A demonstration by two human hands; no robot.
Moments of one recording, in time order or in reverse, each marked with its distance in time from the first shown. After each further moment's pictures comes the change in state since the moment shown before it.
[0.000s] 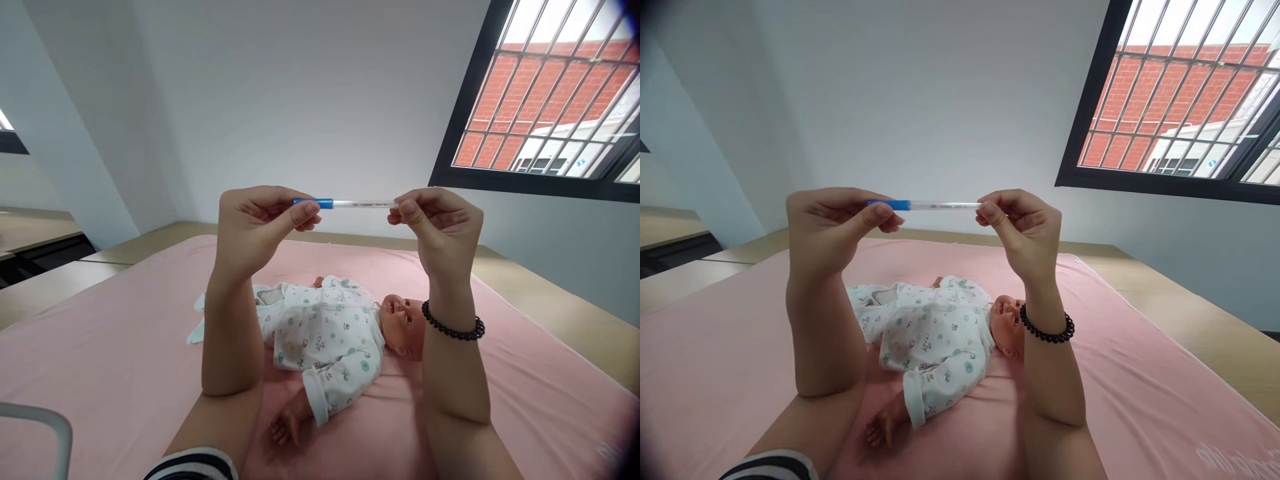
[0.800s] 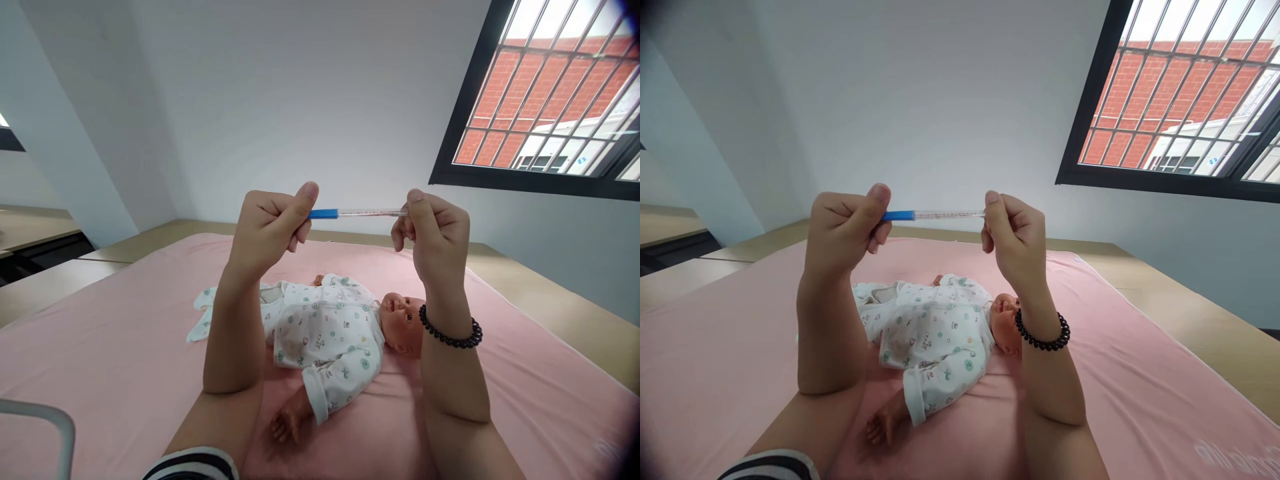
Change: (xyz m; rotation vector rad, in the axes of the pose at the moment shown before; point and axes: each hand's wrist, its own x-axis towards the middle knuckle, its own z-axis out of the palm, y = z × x) left_hand 0.000 0.015 0.010 0.147 -0.061 -0.160; right_hand -0.005 -0.014 0.010 -0.030 -0.033 0.130
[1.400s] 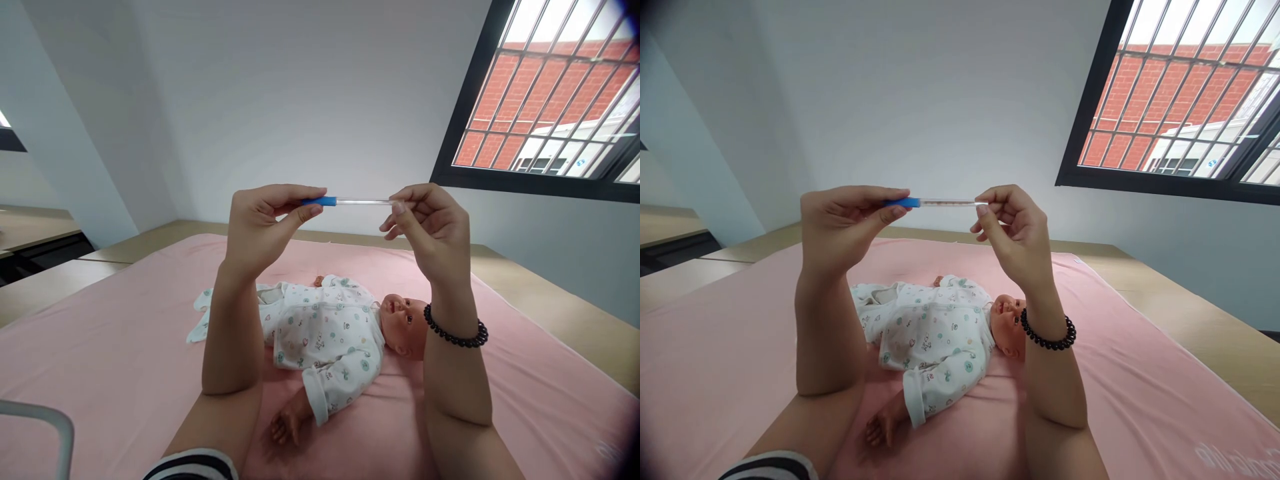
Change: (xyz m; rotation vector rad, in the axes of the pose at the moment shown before) left_hand 0.003 -0.023 -0.002 -0.058 0.064 0.207; right_hand 0.002 0.005 -0.008 -0.006 -0.088 -0.010
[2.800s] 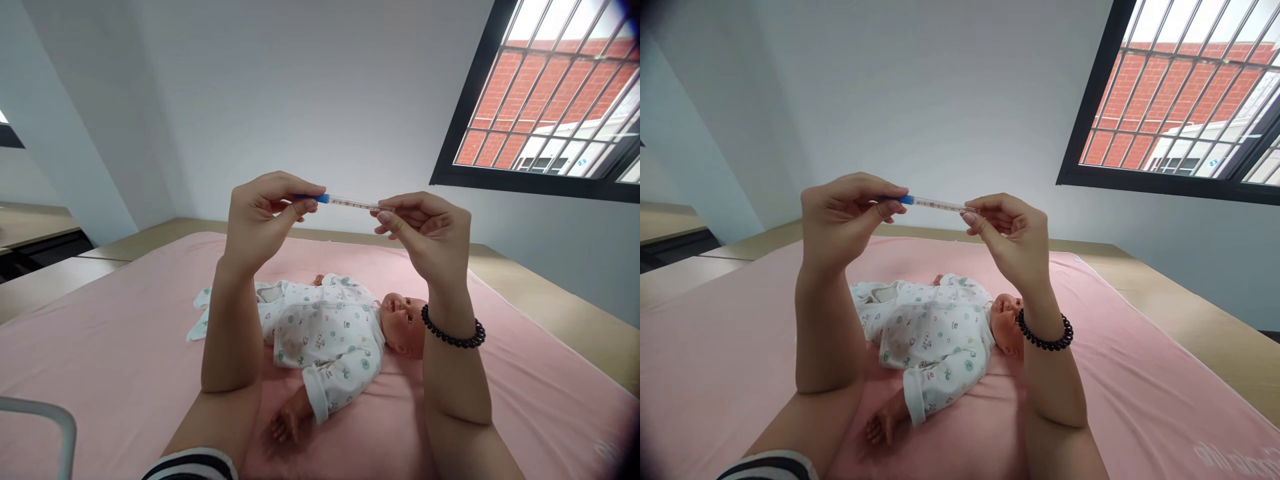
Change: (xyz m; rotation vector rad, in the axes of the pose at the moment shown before) left_hand 0.005 -0.006 -0.002 0.008 -0.018 0.059; right_hand -0.002 -0.002 0.004 -0.031 0.002 0.026
